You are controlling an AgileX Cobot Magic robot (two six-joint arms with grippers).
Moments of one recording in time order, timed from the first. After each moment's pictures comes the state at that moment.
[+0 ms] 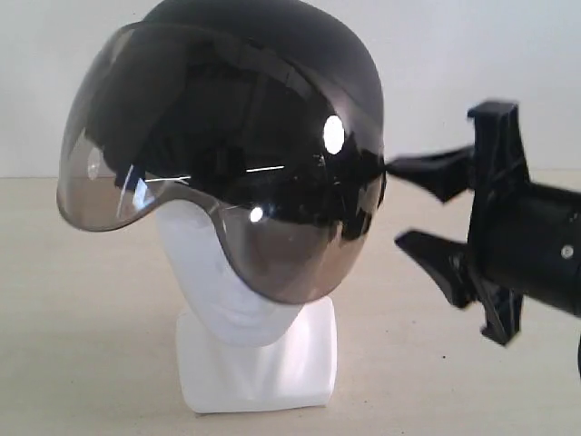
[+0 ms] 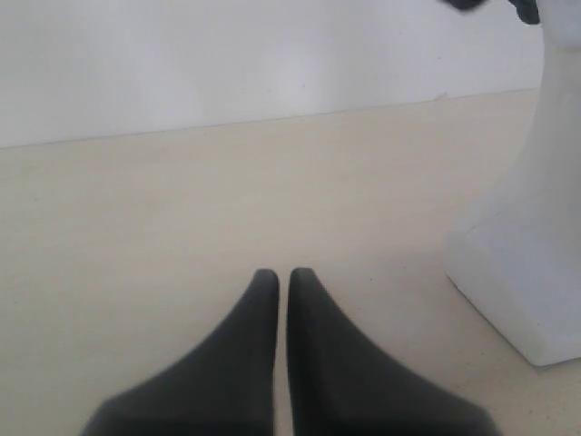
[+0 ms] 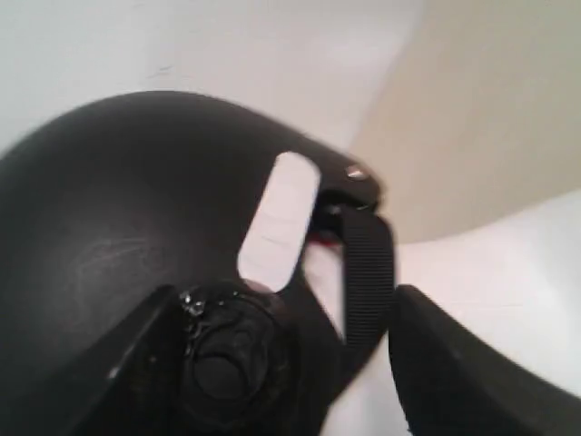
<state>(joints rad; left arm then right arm) -0.04 0.00 0.00 -0.34 0.32 0.41 0.54 1.14 -0.46 -0.41 -0.37 1.81</state>
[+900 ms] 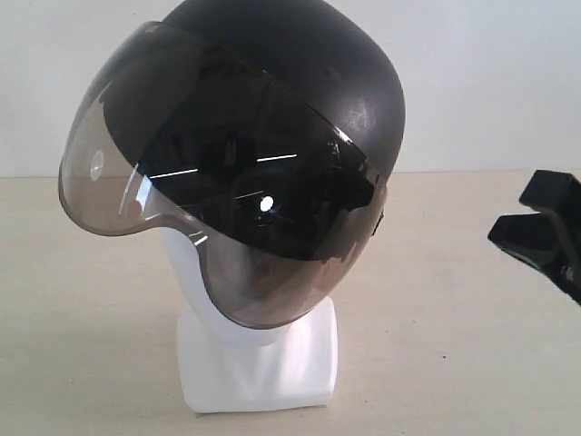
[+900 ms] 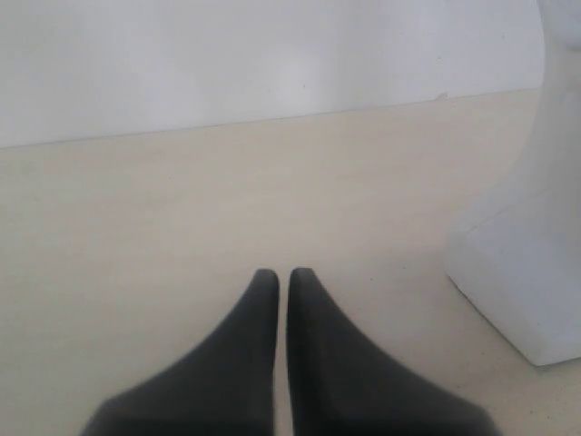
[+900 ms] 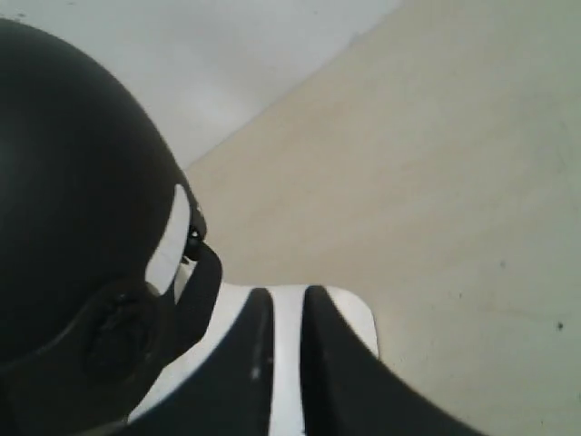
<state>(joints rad) -0.04 0.00 0.00 -0.34 0.32 0.41 0.49 0.82 -0.43 -0.55 0.05 1.38</state>
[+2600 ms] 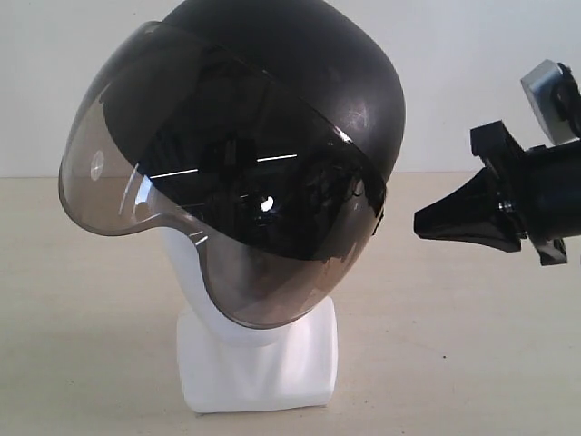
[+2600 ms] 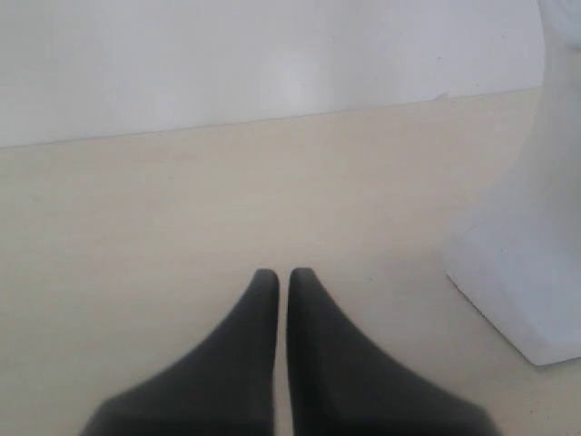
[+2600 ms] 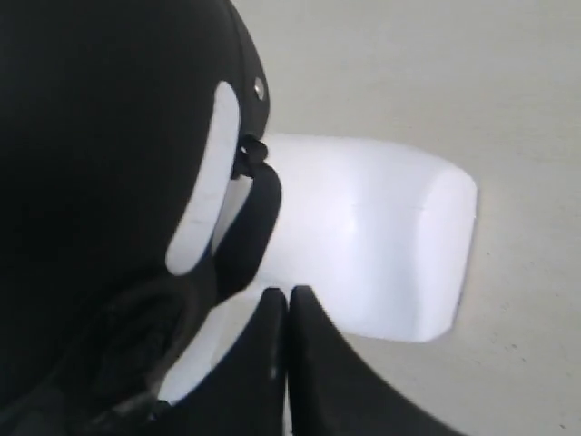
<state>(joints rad) -0.04 0.00 0.00 -0.34 0.32 0.41 -0.01 1.41 -0.84 1.25 1.02 -0.77</state>
